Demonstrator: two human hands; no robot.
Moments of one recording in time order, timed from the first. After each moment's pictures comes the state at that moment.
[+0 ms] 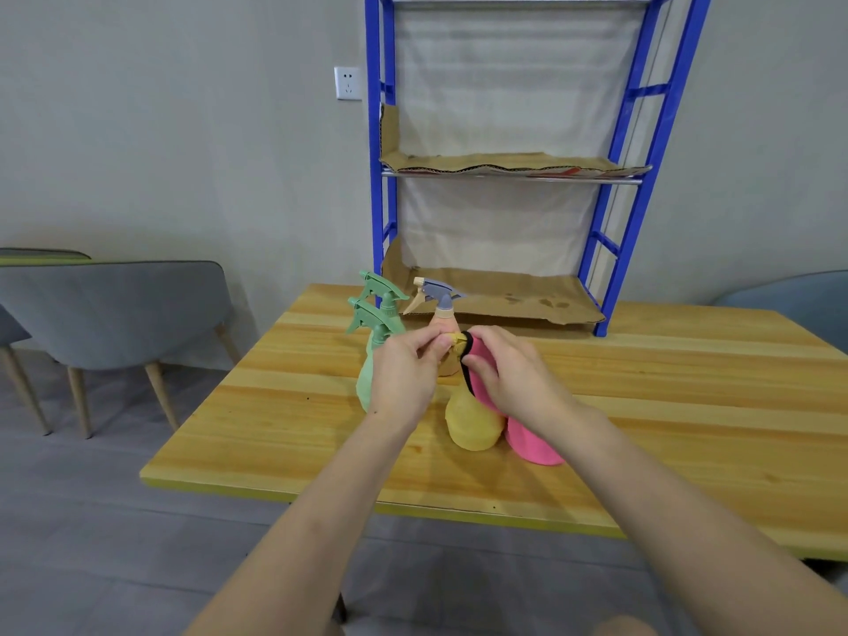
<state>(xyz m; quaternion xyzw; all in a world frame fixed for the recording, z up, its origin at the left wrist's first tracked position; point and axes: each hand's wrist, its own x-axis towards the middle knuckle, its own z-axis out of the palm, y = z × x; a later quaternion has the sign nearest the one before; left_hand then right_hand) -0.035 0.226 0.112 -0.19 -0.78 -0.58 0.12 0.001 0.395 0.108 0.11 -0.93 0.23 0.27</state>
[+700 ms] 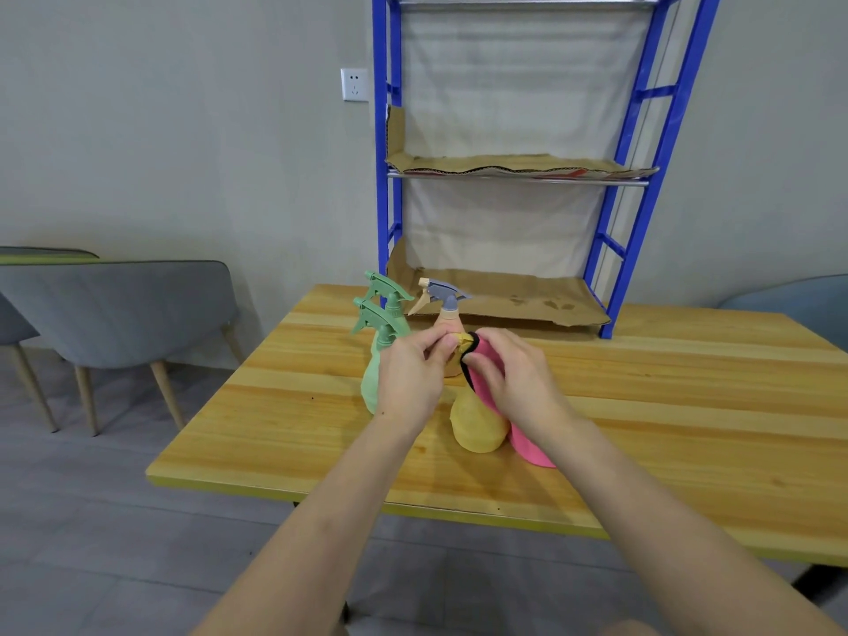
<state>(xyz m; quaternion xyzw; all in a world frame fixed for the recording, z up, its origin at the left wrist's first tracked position) -0.037 0.228 0.109 -0.19 -0.78 -0.58 0.12 -0.003 0.391 0.096 0.11 -0.89 0.27 0.35</state>
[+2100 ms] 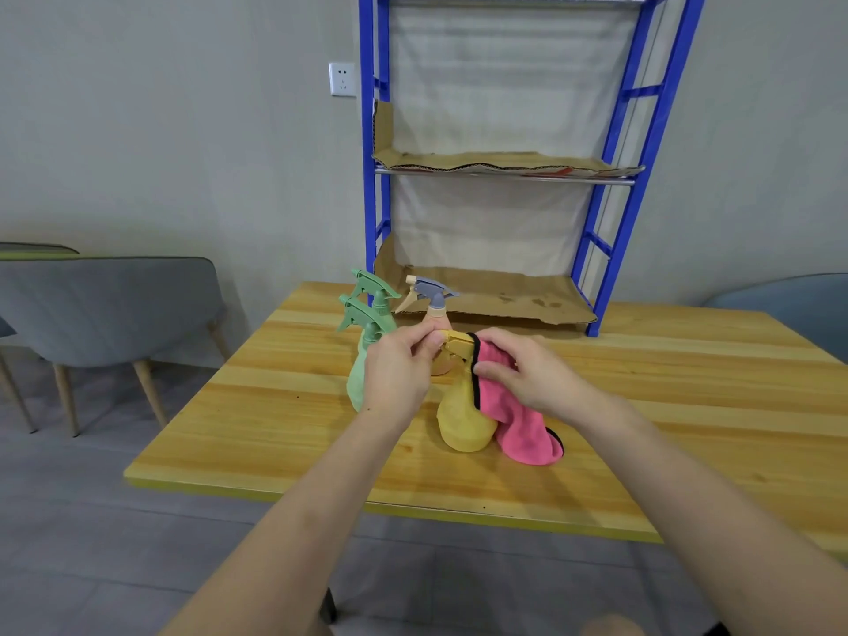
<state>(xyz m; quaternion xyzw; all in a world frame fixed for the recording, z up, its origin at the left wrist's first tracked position) -0.044 0.232 0.106 -0.19 -0.80 -0.56 0.13 0.004 0.433 0.119 0.13 -0.94 0.27 0.16</state>
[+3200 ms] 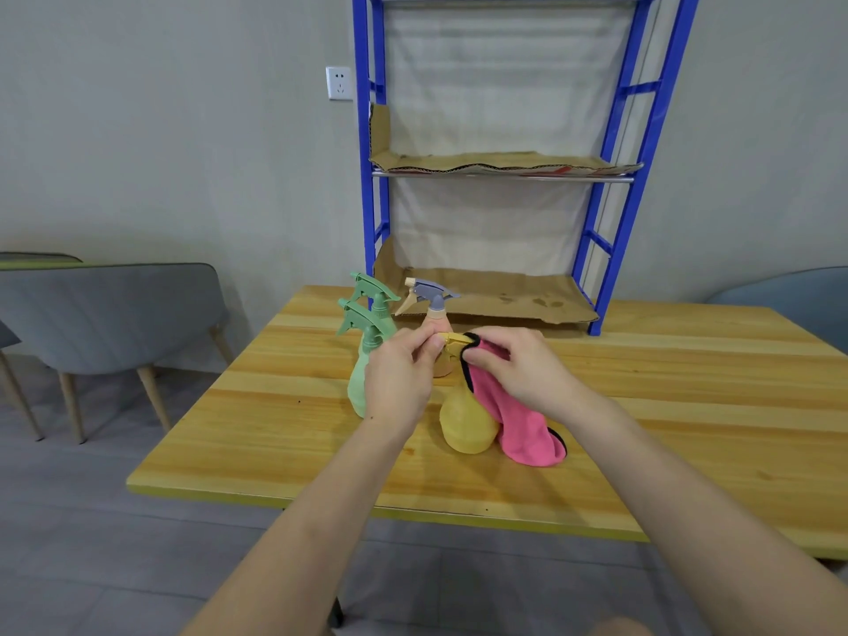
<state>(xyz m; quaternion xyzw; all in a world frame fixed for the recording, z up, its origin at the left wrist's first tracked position) -0.042 0.236 0.101 -0.19 -0.80 -0.54 0.16 0.001 0.417 0.122 0.12 -0.91 0.34 0.21</state>
